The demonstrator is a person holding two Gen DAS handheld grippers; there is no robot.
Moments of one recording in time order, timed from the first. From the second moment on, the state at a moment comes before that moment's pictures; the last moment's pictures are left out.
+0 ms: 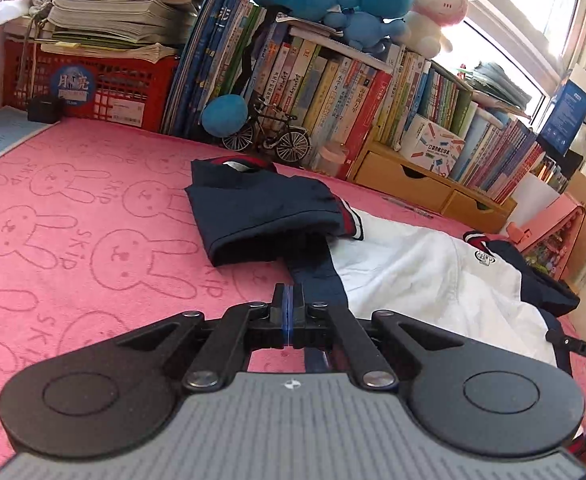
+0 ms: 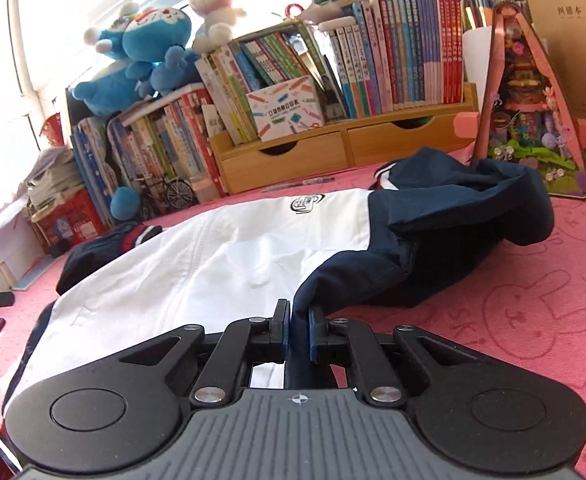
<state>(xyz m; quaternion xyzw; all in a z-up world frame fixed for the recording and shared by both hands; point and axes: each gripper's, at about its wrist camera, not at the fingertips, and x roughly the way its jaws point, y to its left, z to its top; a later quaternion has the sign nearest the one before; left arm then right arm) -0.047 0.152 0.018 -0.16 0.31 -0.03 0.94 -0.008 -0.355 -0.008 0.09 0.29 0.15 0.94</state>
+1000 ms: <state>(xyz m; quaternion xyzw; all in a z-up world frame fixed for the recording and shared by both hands) -0.109 0.164 0.036 -0.20 0.25 -0.03 0.95 -0.059 -0.308 -0.003 0.07 0.30 0.21 0.93</state>
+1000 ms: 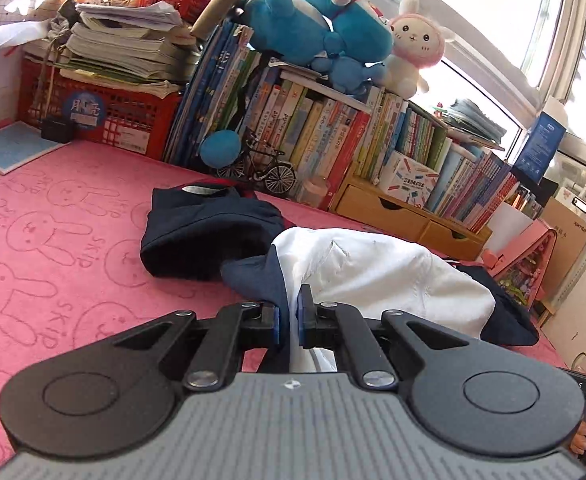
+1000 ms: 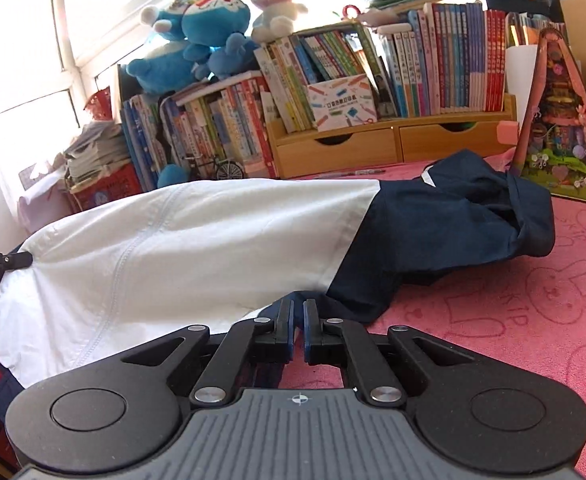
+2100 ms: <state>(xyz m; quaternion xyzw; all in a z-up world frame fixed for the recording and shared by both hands) -0.136 0.155 -0.002 -0.02 0.39 -0.11 0.91 -0.109 -0.328 0.029 -0.02 0.45 0.10 0.89</state>
